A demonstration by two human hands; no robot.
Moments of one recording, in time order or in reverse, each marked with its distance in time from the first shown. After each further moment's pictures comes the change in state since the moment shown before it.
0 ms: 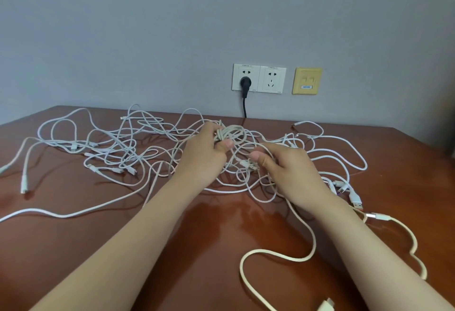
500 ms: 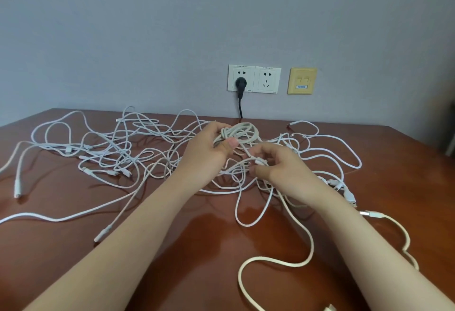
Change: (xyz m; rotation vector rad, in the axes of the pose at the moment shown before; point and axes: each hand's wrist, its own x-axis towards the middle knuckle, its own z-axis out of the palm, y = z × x) left_hand -0.004 0.009 0.001 -0.308 -0.110 0.089; right_hand 0.005 0.002 0.001 0.391 -0.127 0.190
